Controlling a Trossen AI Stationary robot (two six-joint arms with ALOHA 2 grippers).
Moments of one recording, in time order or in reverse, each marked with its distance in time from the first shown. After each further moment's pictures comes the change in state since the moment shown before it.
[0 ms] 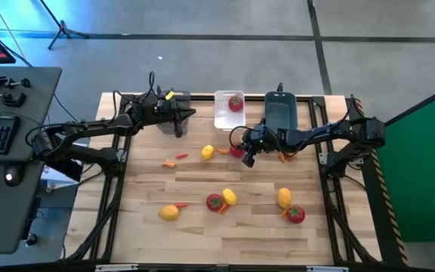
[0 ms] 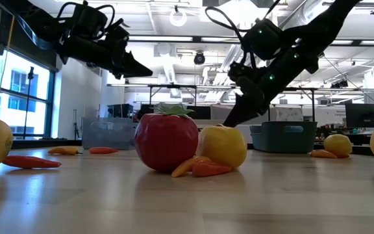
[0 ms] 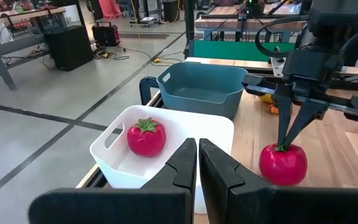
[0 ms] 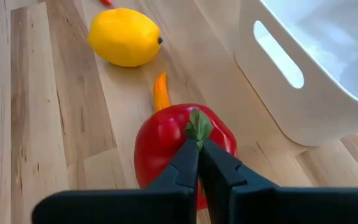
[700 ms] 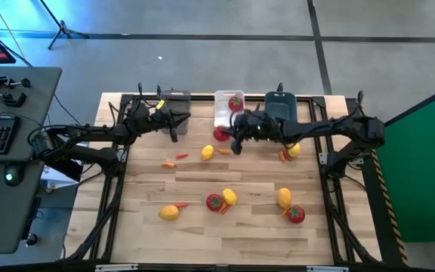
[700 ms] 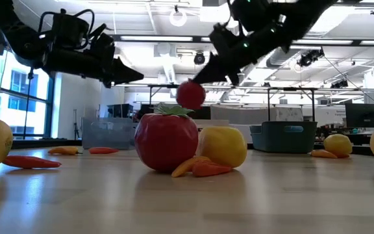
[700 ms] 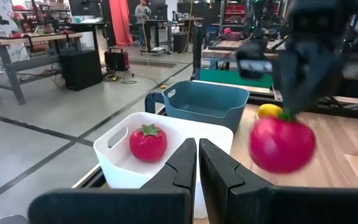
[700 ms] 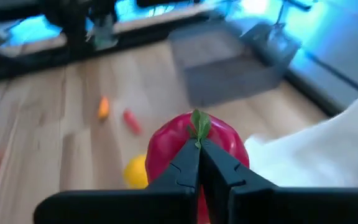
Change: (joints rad) left arm 0.008 0.000 -0.222 0.371 -0.019 -0.099; right arm -0.036 0.000 0.222 0.077 -0.033 -0.026
